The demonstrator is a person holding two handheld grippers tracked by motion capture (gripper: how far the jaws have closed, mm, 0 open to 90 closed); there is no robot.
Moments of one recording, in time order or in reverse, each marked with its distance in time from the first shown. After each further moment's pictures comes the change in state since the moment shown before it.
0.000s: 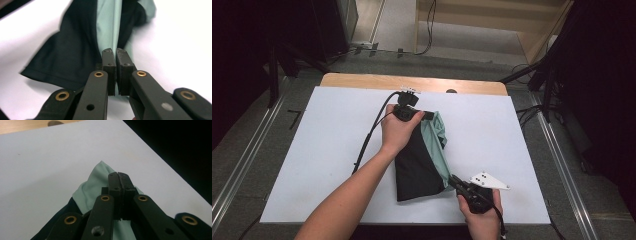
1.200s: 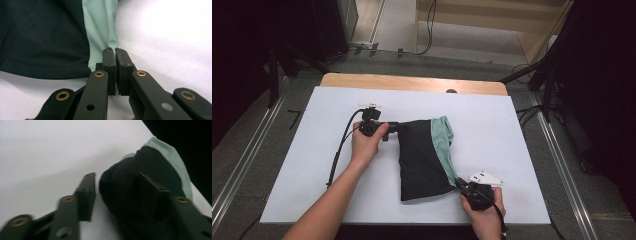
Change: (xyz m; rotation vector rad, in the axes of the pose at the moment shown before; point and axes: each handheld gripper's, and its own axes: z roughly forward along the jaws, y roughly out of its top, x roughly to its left) left arm 0.075 -0.076 -0.053 -0.074 -0.001 -0.157; right arm -0.019 -0.012 0.018 0.150 -0.124 -0.037
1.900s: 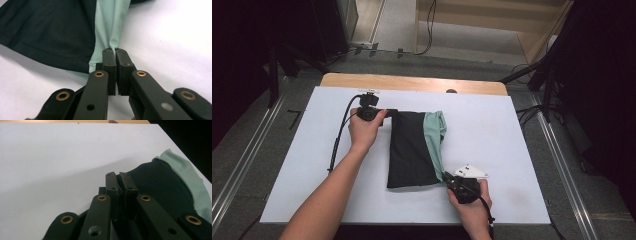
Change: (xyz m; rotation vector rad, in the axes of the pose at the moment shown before) left arm 0.019 0.038 0.000 -0.006 0.125 0.032; right arm 0.024 0.020 0.024 -0.025 0.054 -0.071
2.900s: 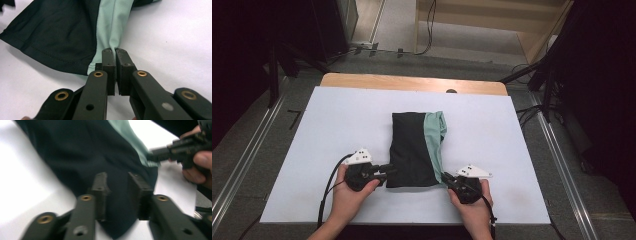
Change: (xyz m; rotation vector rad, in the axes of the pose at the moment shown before) left arm -0.091 -0.163 -0.079 0.010 -0.065 0.230; right arm -0.005 -0.001 -0.005 -0.013 0.070 0.039
